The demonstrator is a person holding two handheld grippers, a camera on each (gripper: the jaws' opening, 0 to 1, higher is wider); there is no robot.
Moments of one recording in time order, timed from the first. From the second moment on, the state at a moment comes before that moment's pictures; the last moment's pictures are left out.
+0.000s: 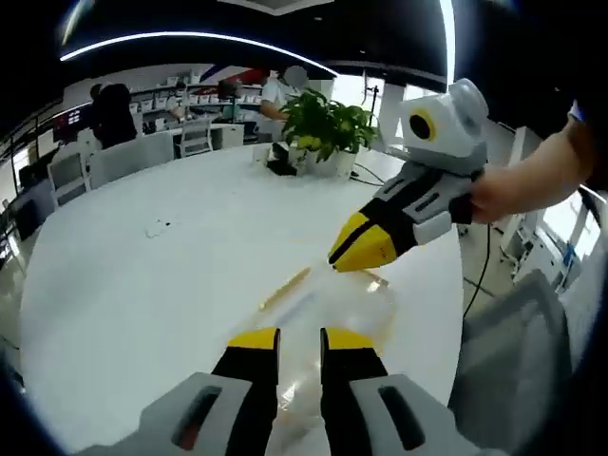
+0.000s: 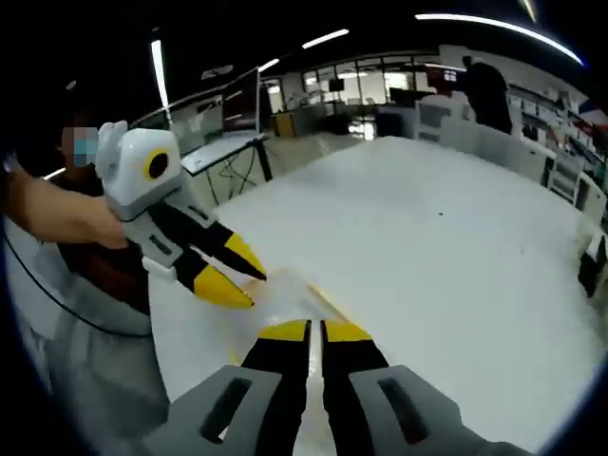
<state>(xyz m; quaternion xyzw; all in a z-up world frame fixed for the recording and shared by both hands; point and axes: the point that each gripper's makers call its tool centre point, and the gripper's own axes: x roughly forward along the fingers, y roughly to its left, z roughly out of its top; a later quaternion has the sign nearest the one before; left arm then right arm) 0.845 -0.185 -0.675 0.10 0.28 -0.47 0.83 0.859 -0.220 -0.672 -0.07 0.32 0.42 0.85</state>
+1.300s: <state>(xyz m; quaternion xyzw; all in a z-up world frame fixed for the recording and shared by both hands) 0.789 -0.215 -0.698 0.27 0.23 -0.61 0.71 0.871 -0.209 -0.700 -0.16 0.34 0.49 0.79</state>
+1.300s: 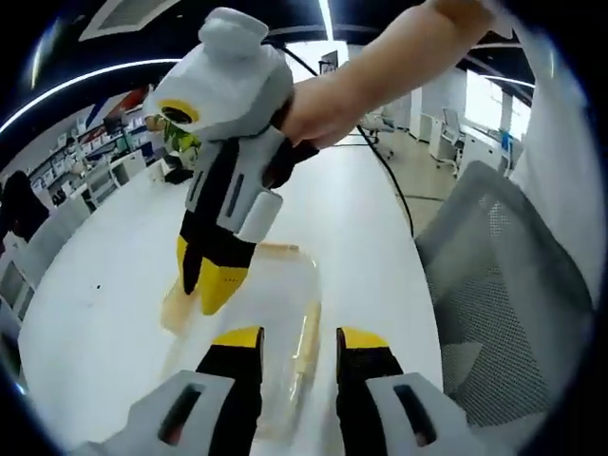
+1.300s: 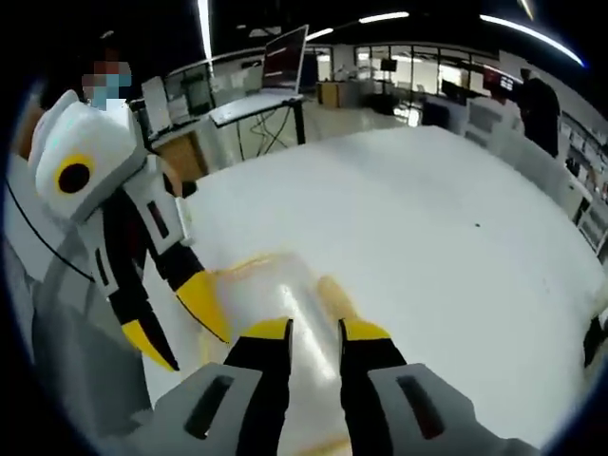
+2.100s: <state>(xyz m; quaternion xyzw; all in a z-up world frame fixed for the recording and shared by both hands) 0.801 -0.221 -0.713 0.36 0.18 -0.58 0.71 0.867 -0.199 -0.719 -0.17 0.44 0.62 0.63</state>
